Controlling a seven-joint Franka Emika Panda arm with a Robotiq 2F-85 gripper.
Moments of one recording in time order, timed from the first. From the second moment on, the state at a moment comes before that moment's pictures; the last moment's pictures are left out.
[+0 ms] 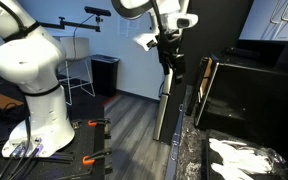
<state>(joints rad) -0.09 -0.58 -0.15 -2.67 0.00 2.46 -0.23</state>
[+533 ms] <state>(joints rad) -0.20 -0.59 -0.33 -2.67 0.00 2.51 -0.30</state>
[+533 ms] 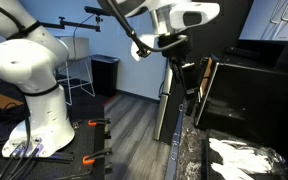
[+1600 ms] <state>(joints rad) -0.20 -0.49 -0.35 -2.57 0.06 2.52 -0.20</state>
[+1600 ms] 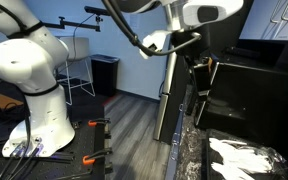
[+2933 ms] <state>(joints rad) -0.25 -0.08 -0.38 -2.21 0.24 2.38 -0.11</state>
